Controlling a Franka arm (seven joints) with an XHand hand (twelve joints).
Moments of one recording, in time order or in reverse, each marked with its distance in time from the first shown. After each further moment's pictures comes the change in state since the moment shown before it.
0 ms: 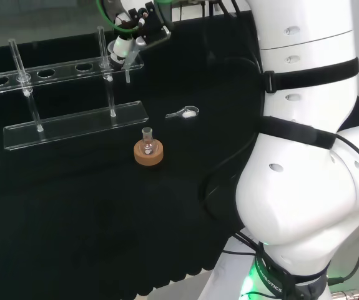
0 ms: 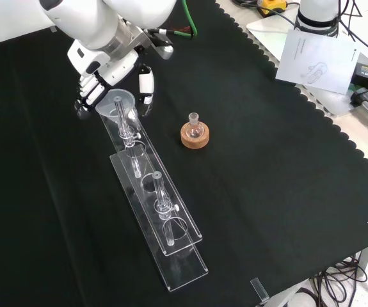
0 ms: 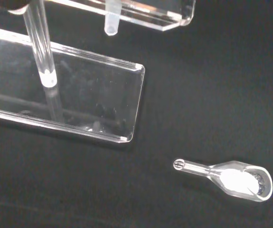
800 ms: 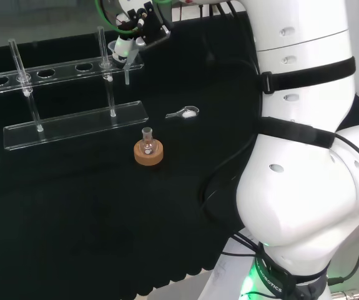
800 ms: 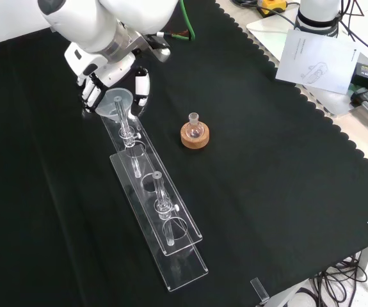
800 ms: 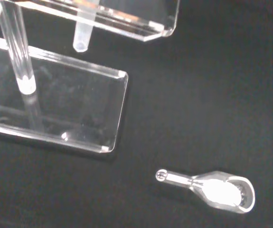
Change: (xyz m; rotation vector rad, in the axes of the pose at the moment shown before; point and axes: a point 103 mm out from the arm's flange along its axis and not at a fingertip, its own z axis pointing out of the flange) arm -0.004 0.006 -0.001 -0.028 -0.042 0.037
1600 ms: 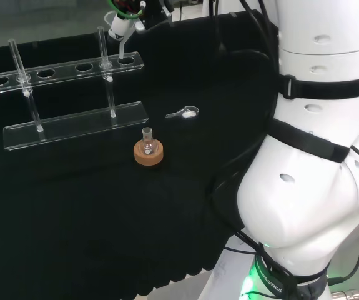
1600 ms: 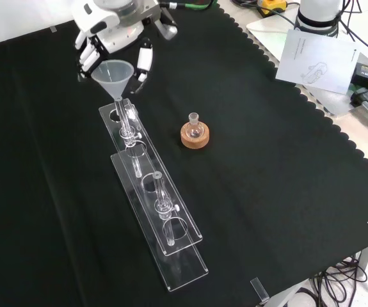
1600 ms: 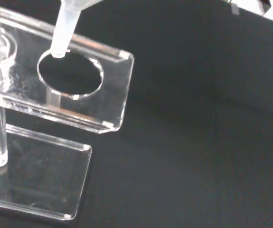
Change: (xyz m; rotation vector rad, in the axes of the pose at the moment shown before) arm -0.014 -0.045 -0.055 -0.217 -0.061 0.078
